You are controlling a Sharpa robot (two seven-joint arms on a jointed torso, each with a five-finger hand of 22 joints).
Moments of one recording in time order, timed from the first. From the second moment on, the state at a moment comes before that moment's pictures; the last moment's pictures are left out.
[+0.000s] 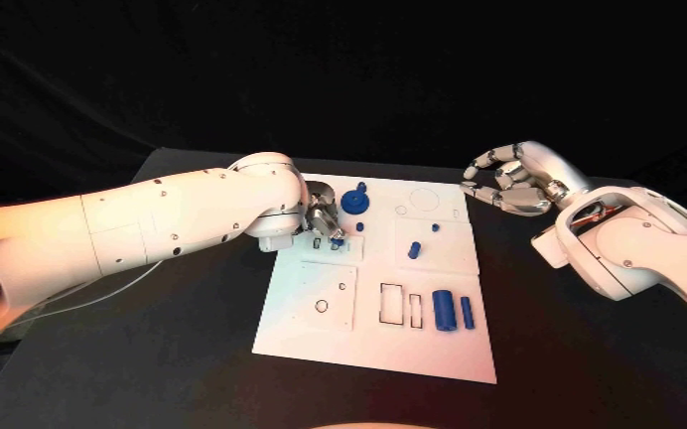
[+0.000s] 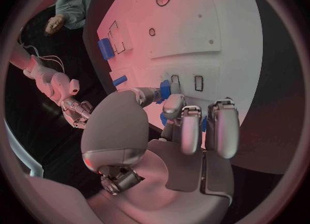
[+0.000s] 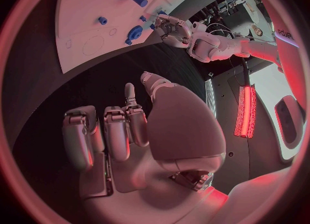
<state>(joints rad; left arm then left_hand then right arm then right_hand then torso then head) 1.32 -0.67 -0.09 1.43 -1.03 0.17 -0.61 1.16 -0.20 0.75 0.26 0.24 0.81 0.07 0.82 0.70 1.30 -0.02 1.20 1.11 1.47 -0.07 1.57 1.31 0.06 1.47 0.03 1.48 1.31 1.32 -1.00 -0.13 1.68 -1.01 -0.55 -0.01 1.33 -0.16 0.33 0.26 0.25 0.86 0.14 0.34 0.67 1.44 0.07 1.47 1.31 1.47 0.00 1.57 1.31 0.01 1.47 0.11 1.57 1.31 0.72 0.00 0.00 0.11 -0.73</state>
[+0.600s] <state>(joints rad) 1.32 -0.66 -0.09 1.43 -1.10 0.17 -0.61 1.14 -0.20 0.76 0.26 0.24 0.81 0.07 0.84 0.70 1.32 -0.02 1.21 1.11 1.47 -0.07 1.57 1.31 0.06 1.47 0.02 1.48 1.31 1.32 -1.00 -0.13 1.68 -1.01 -0.55 -0.01 1.33 -0.16 0.33 0.26 0.25 0.86 0.14 0.35 0.67 1.44 0.07 1.47 1.31 1.47 0.00 1.57 1.31 0.01 1.47 0.11 1.57 1.31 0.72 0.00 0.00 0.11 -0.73</state>
